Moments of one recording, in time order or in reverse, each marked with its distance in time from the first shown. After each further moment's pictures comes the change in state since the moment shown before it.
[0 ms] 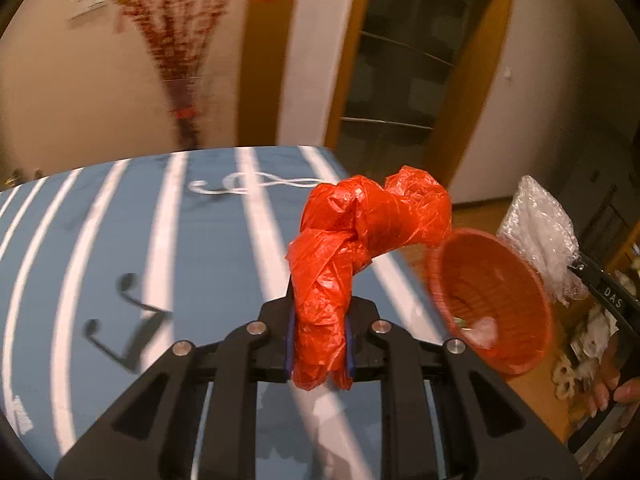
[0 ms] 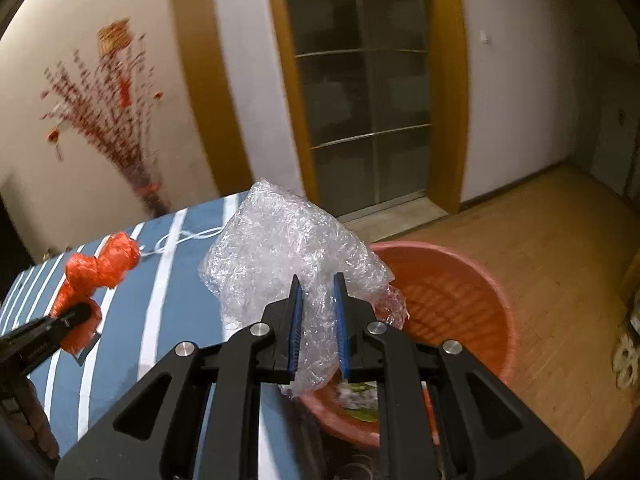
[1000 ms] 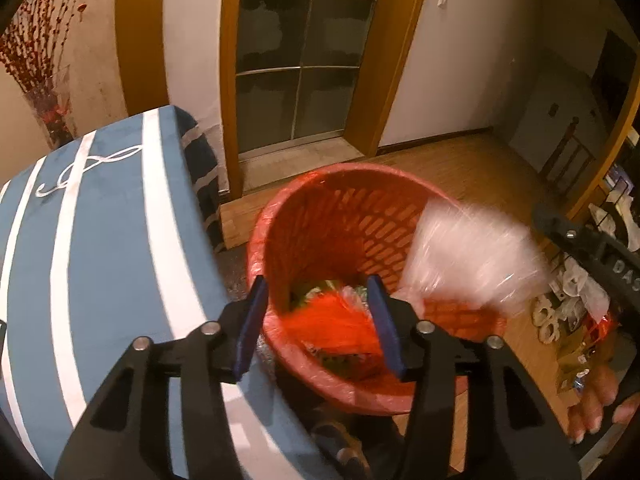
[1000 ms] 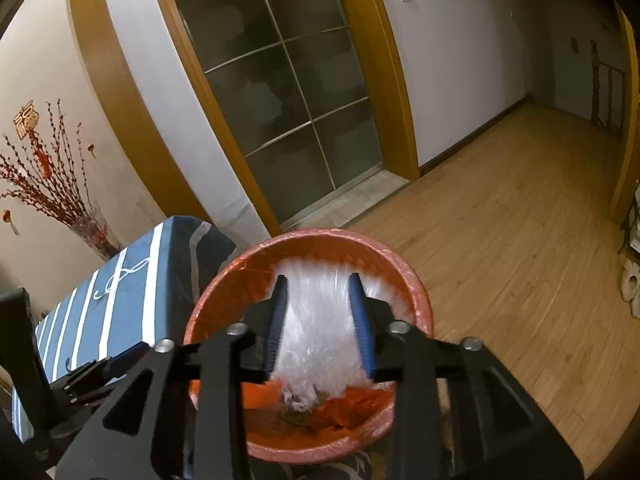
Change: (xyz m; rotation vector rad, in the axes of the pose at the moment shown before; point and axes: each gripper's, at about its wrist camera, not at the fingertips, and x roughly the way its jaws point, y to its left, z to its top) left arm 0.103 -0.170 -0.024 0.155 0.165 -0.124; right arm 0.010 -0.111 -0.015 0.227 0.021 -0.044
